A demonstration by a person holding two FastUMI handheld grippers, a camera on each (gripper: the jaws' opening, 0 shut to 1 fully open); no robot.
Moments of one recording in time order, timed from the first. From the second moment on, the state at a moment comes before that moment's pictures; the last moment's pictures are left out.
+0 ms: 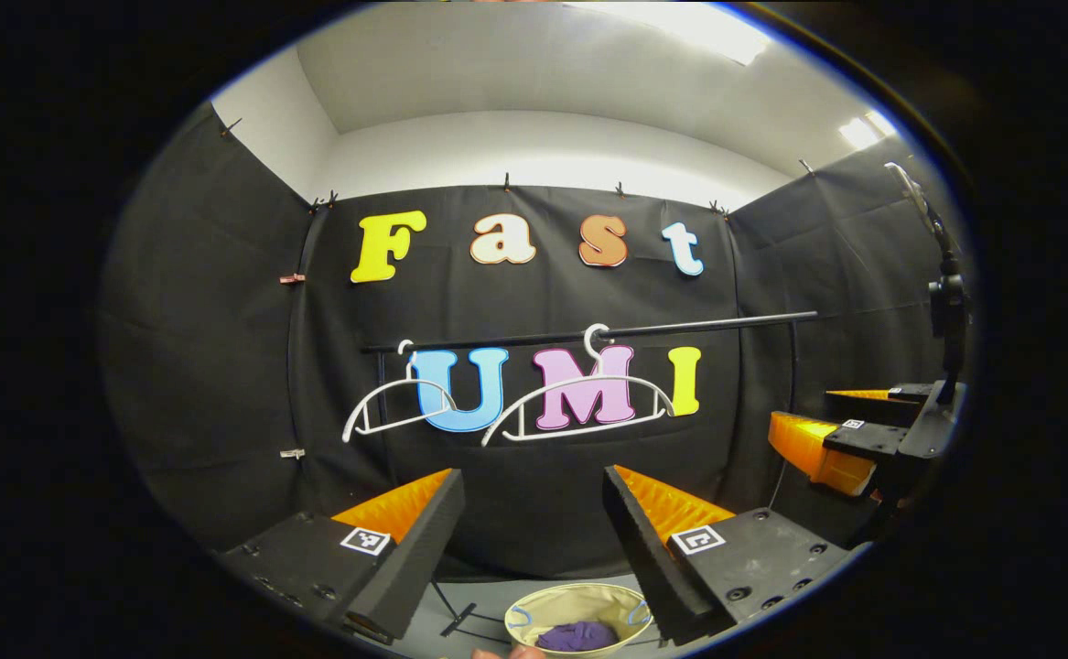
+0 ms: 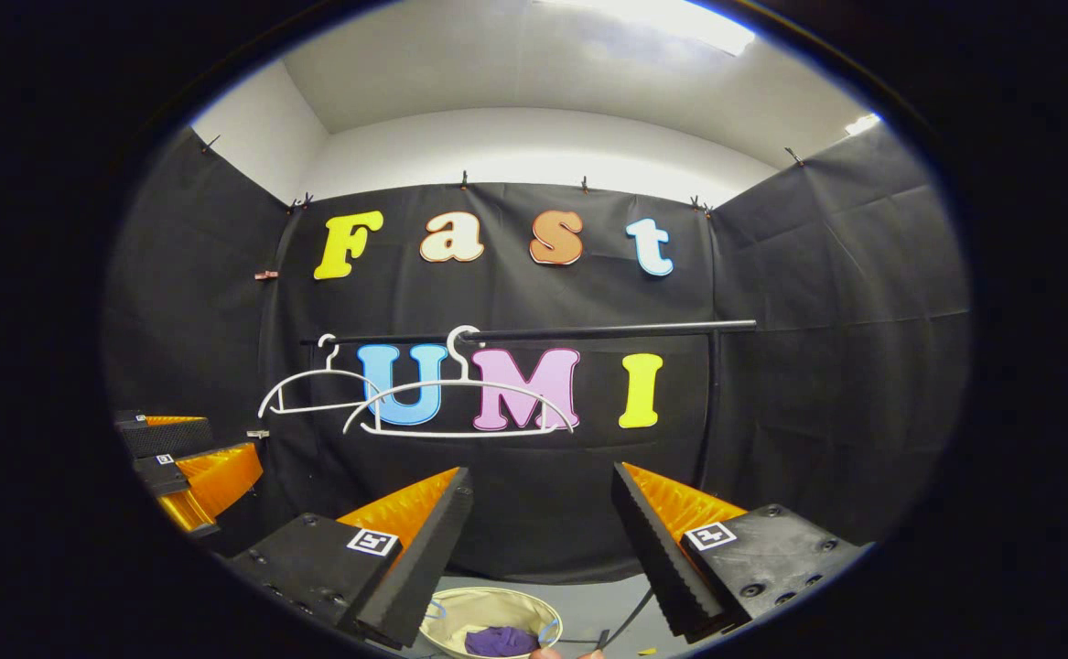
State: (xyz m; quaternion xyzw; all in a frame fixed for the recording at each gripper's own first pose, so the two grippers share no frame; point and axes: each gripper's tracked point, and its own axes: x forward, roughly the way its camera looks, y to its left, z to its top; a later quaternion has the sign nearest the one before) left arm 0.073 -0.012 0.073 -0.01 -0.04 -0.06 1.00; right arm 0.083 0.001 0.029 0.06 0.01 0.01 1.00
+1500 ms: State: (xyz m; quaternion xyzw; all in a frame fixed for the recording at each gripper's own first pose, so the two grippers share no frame) left arm 0.079 -0.010 0.065 -0.01 -0.03 -0.06 1.00; right arm 0.081 0.018 0.024 0.04 0.02 0.02 1.00
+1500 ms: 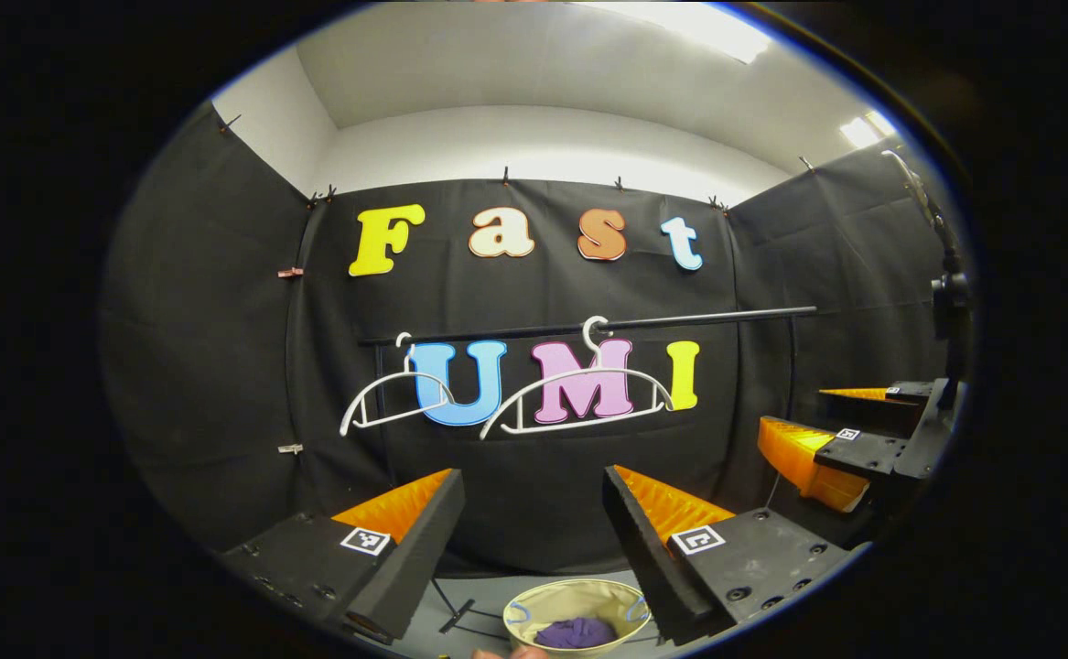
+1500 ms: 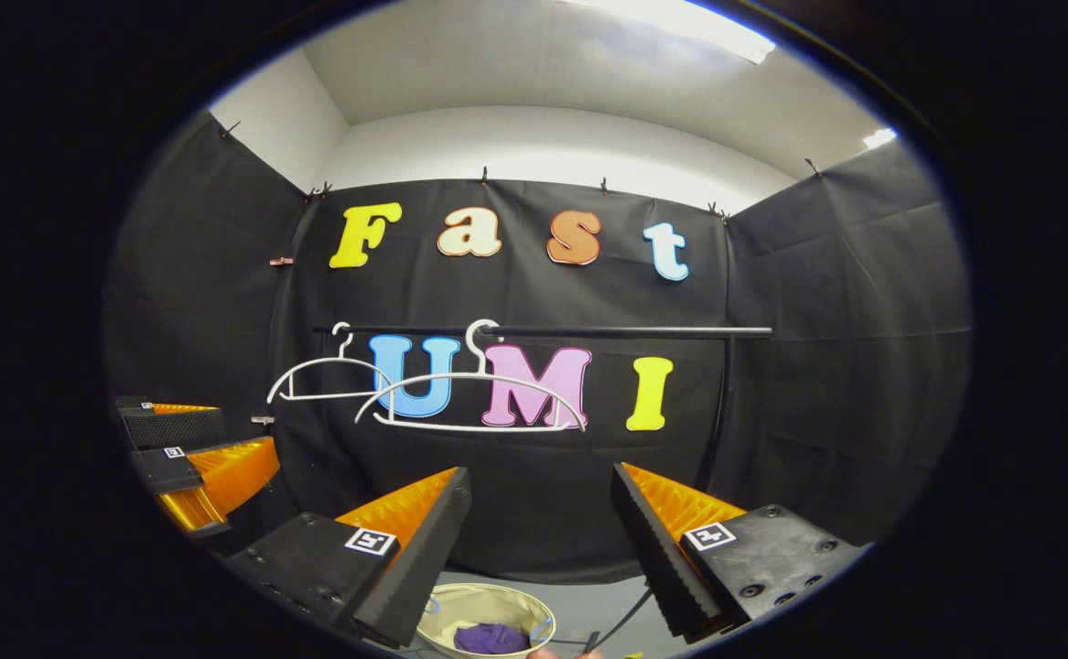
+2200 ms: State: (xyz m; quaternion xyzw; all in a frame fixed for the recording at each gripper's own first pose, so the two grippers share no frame) left arm 0.100 0.008 0.062 -0.01 -0.03 -0.05 1.00; right arm 0.079 0.018 0.024 0.04 0.02 0.01 1.00
